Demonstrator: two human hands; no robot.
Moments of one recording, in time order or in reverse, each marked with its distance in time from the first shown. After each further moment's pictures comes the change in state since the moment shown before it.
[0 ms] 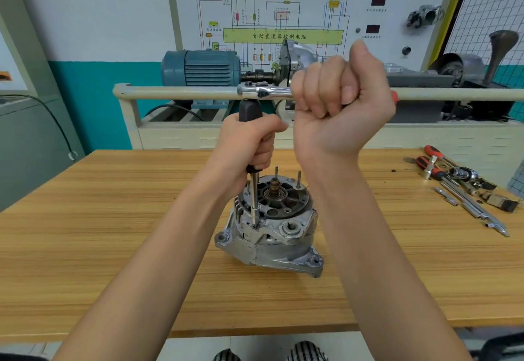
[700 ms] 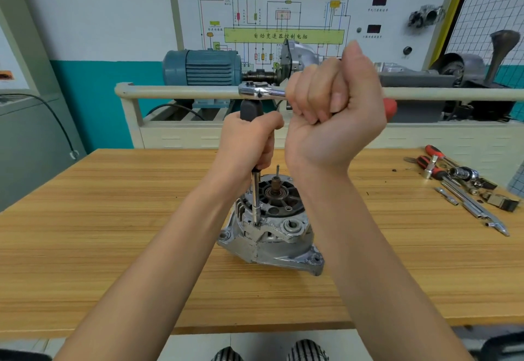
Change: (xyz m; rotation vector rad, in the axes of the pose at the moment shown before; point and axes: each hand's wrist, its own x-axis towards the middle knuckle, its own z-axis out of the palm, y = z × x) left_hand 0.000 0.000 0.008 0.027 0.154 0.019; right_hand -0.015 0.009 0.015 -0.084 0.001 -0.151
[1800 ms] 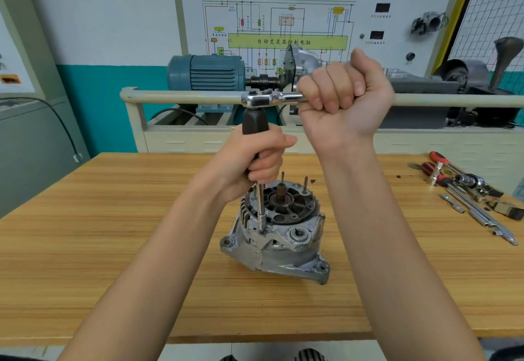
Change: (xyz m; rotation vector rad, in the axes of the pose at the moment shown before) left_hand 0.006 -0.003 -0.025 -0.146 -0.496 -0.066; right_hand 0.035 -0.006 -0.023 0.314 0.157 0.451
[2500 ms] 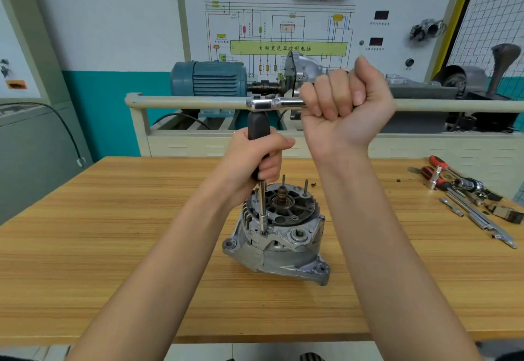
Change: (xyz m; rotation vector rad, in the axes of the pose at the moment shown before) left_hand -0.001 -0.004 0.004 0.063 0.171 0.038; right_hand -0.001 0.004 -0.003 -0.078 -0.042 -0.079
